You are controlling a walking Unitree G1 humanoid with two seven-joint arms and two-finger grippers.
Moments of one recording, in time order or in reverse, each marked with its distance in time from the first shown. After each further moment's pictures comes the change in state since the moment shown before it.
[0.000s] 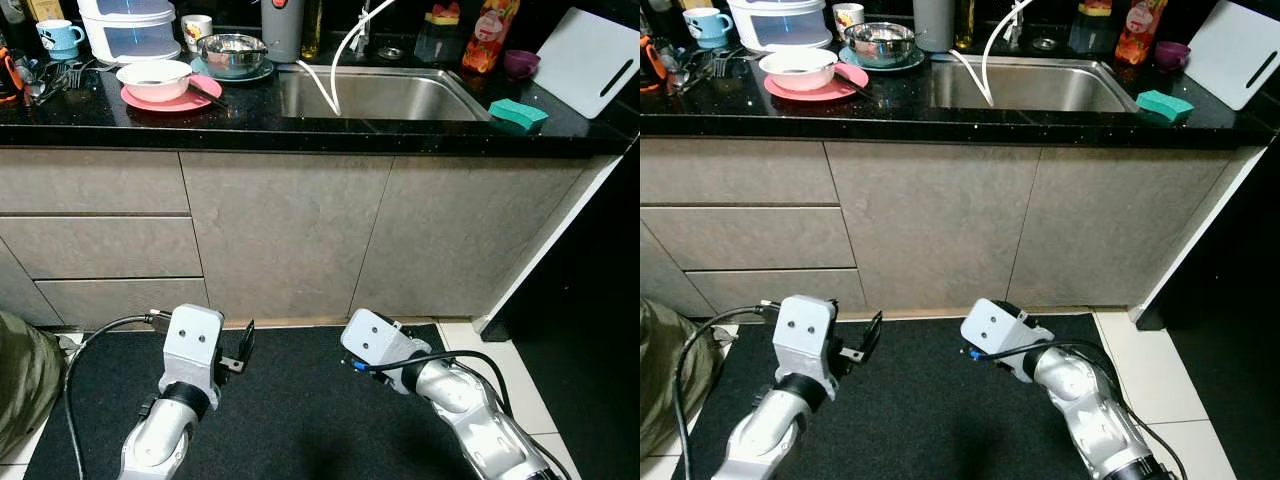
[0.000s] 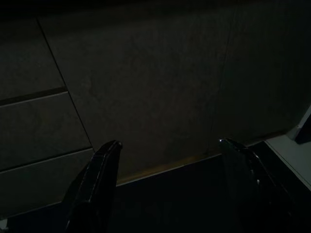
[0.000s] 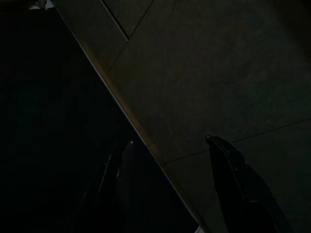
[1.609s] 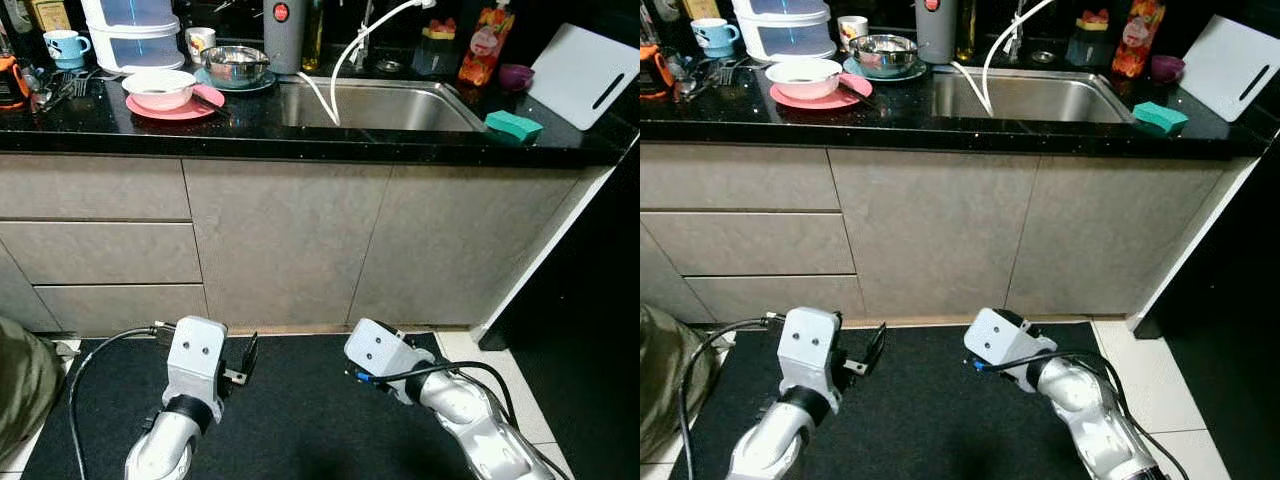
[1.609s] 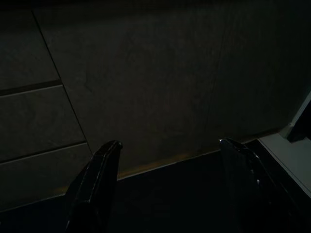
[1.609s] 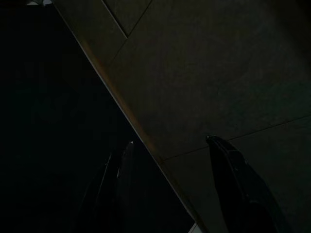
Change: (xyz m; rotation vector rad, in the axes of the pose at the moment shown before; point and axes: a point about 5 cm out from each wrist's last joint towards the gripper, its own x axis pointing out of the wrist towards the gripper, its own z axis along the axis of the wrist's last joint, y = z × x) left arm -0.006 -0.006 -0.009 -0.015 0.032 -0.010; right arm -0.006 0.007 -0.006 0.006 0.007 0.002
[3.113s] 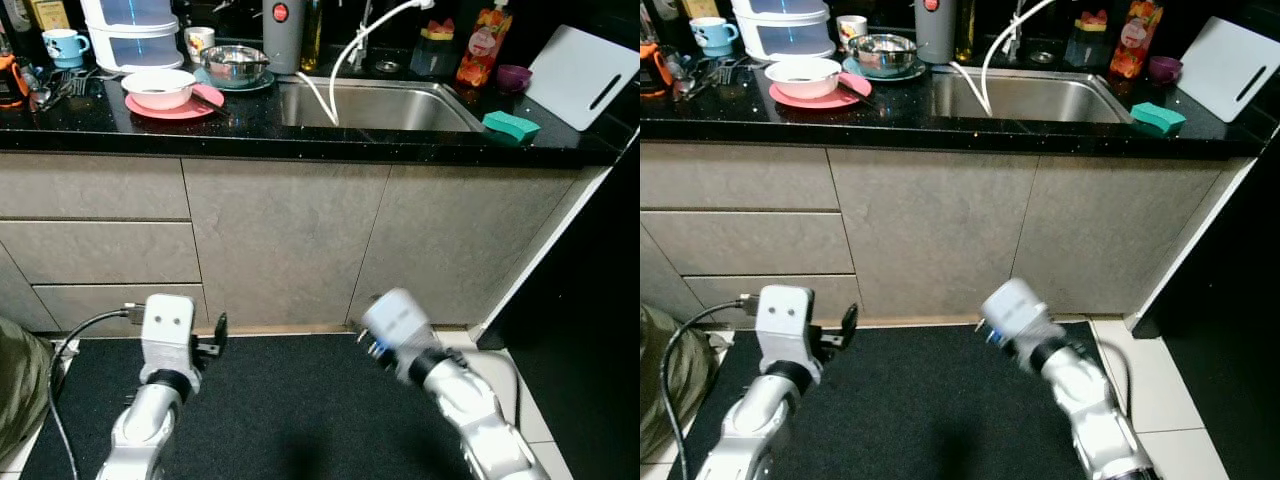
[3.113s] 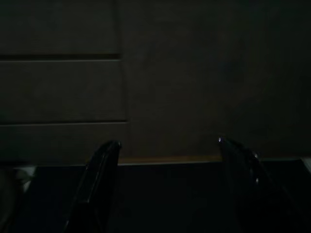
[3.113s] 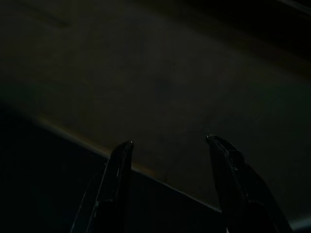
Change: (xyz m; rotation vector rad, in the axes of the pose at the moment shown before) left arm 0.023 0.059 -0.013 -0.090 0.069 0.247; right arm -0.012 -0.065 -0.014 0.442 -0.066 -0.451
